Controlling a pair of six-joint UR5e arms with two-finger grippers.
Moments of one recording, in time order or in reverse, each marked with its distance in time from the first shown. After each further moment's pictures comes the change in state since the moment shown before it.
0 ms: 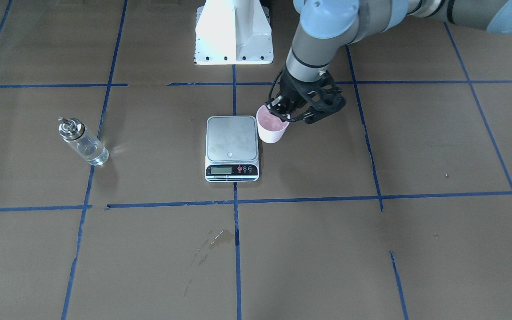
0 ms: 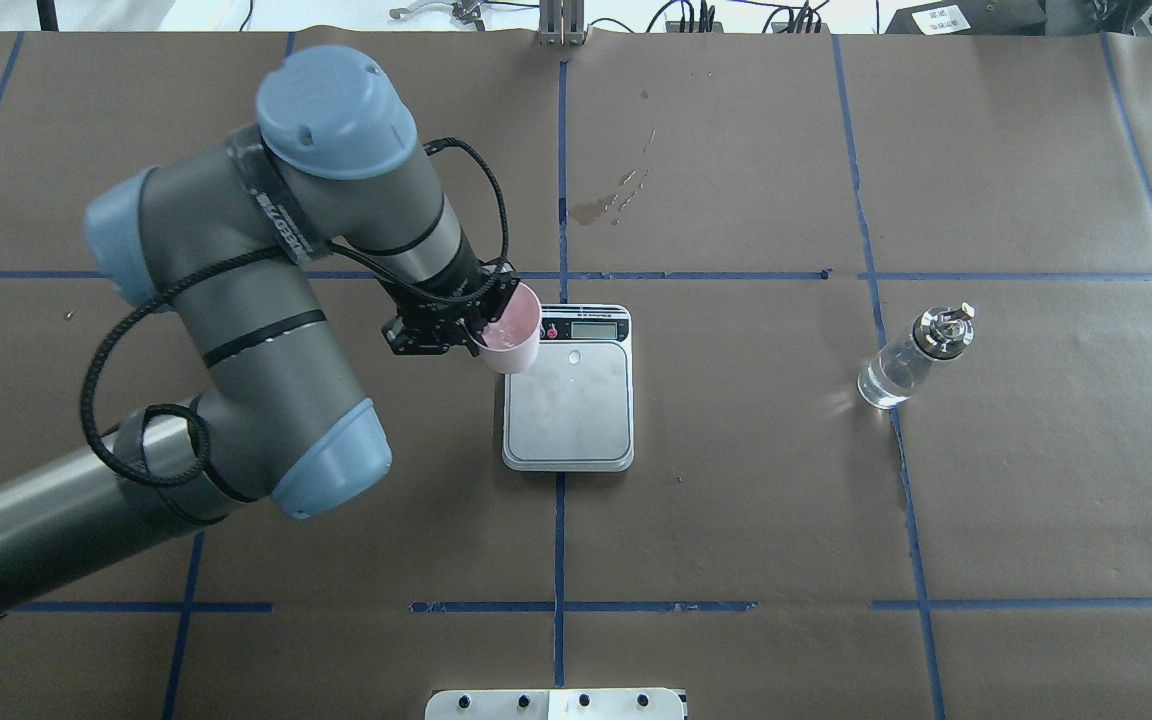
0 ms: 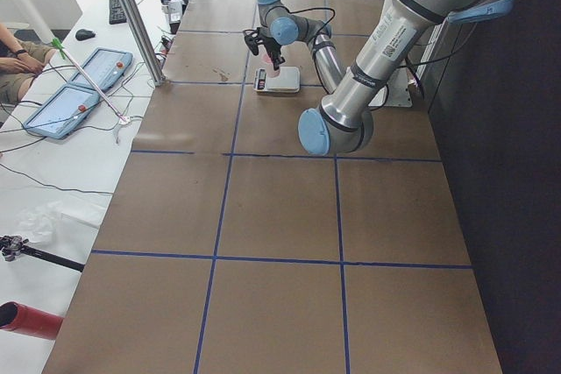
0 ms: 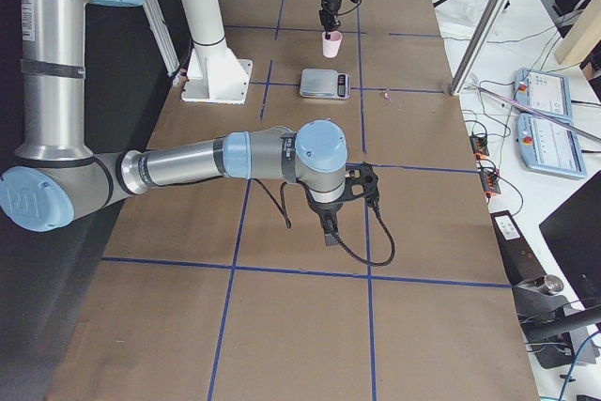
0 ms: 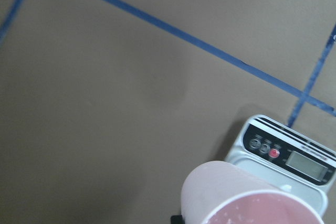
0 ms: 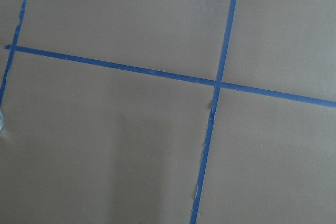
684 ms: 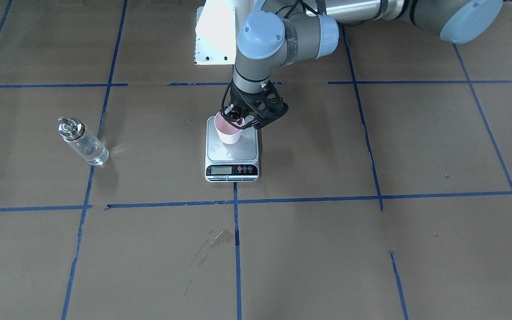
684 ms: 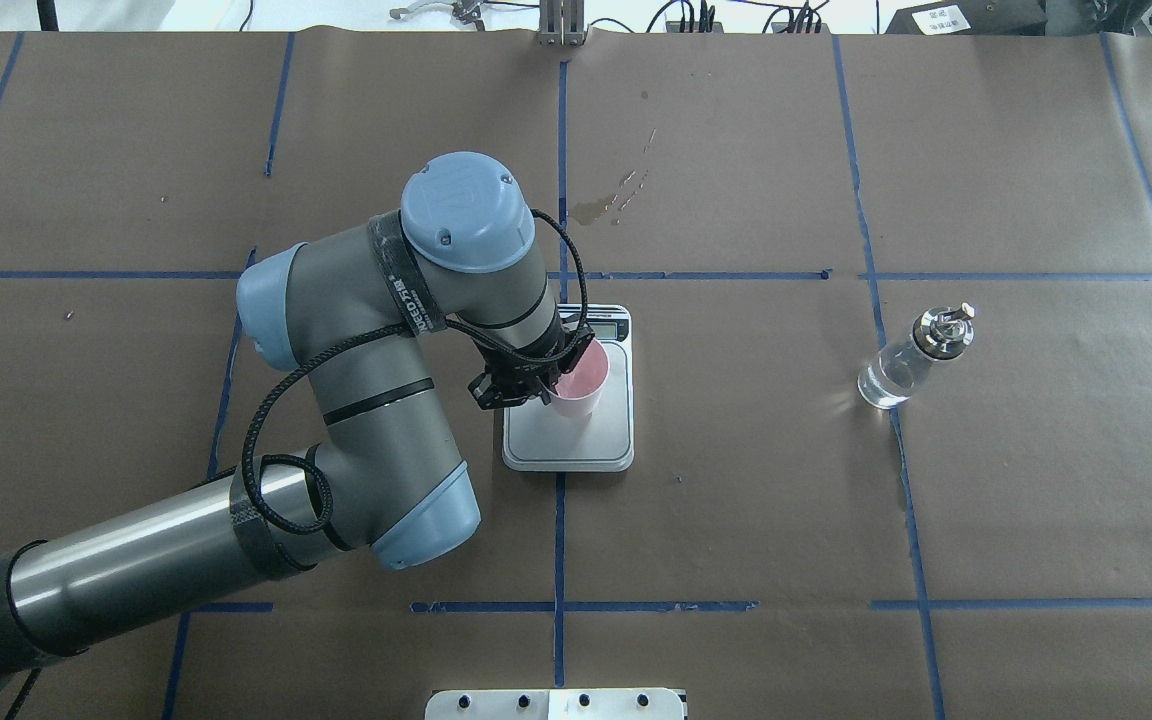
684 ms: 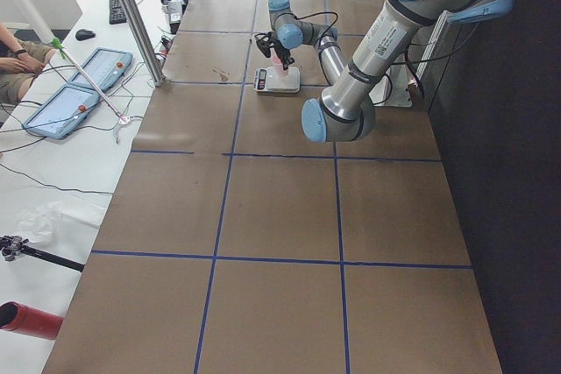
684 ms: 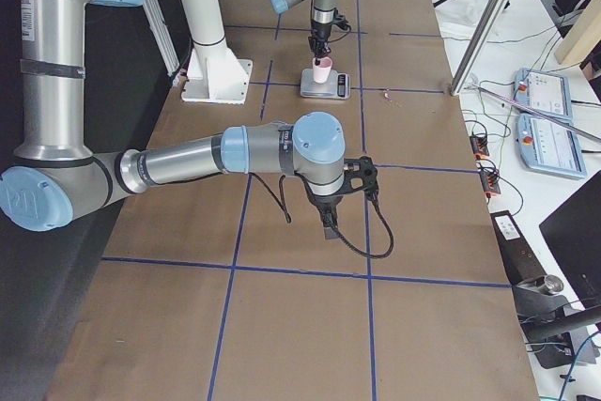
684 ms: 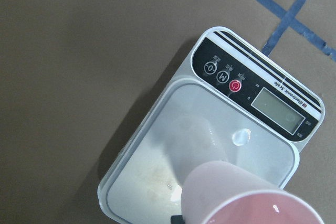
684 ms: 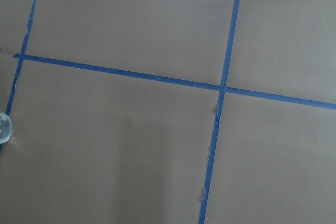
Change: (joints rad) left arm 0.092 -0.061 0.137 -0.094 0.059 -0.091; right arm 0.000 -0.002 0.036 0.000 0.005 0.042
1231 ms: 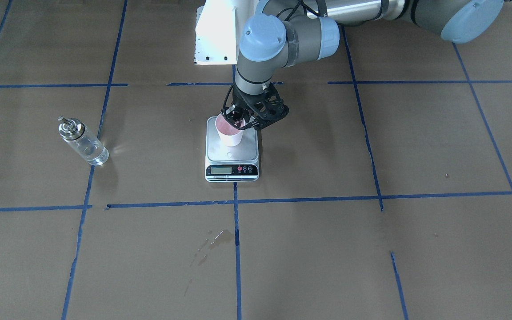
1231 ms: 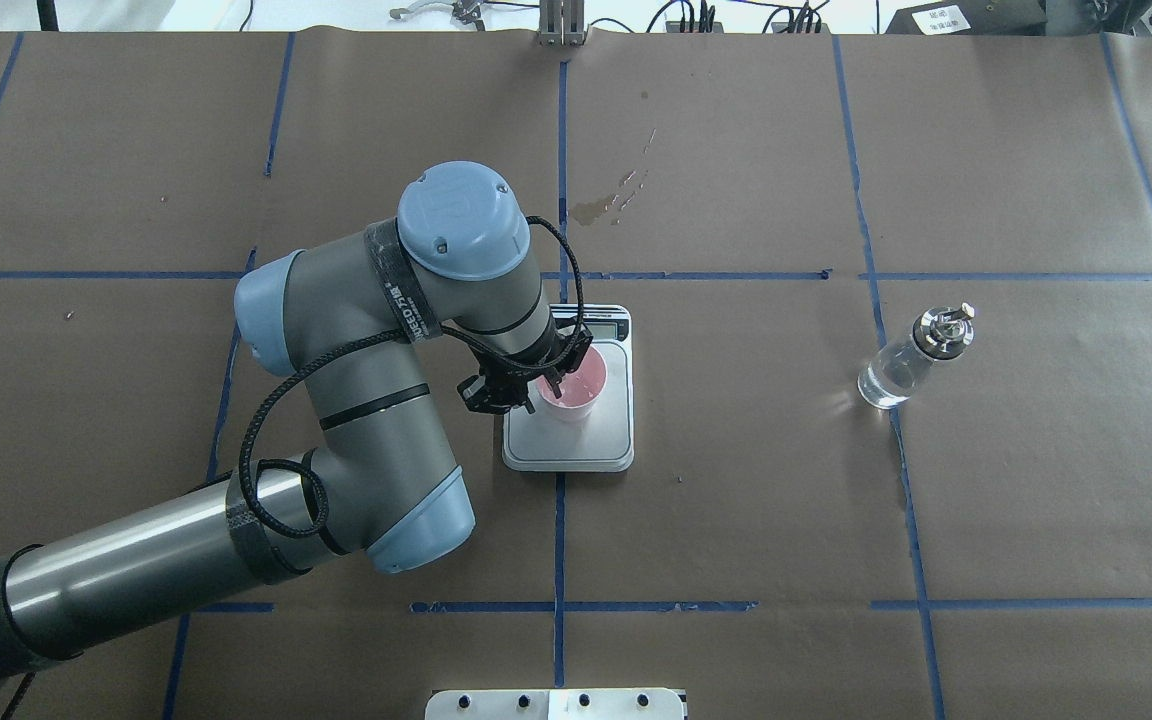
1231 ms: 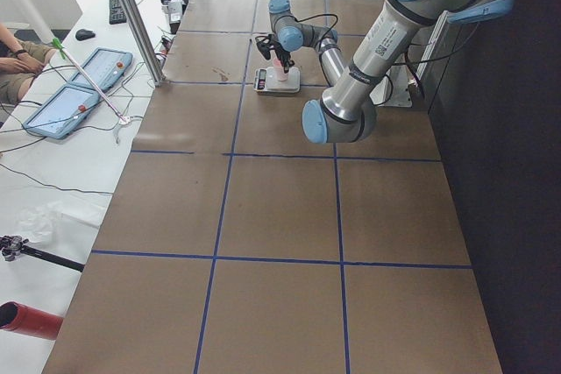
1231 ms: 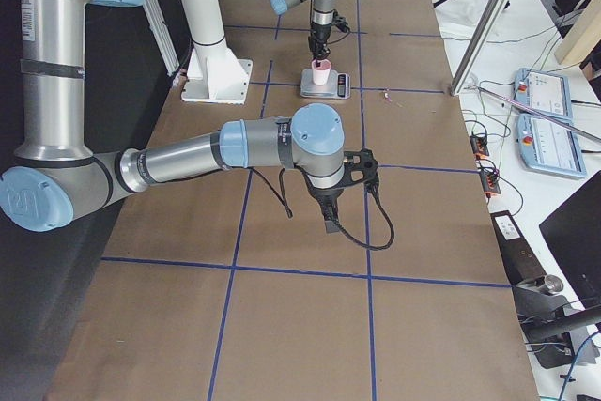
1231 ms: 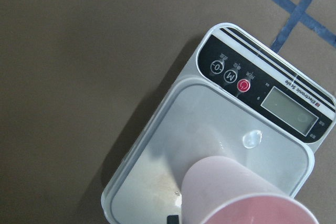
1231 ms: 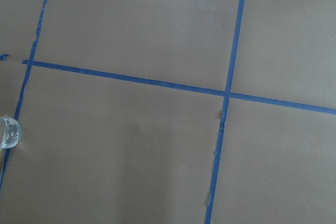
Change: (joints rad) left arm 0.002 0.012 -0.011 -0.002 0.004 0.057; right arm 0.000 0.005 0.024 -0.001 0.009 0.012
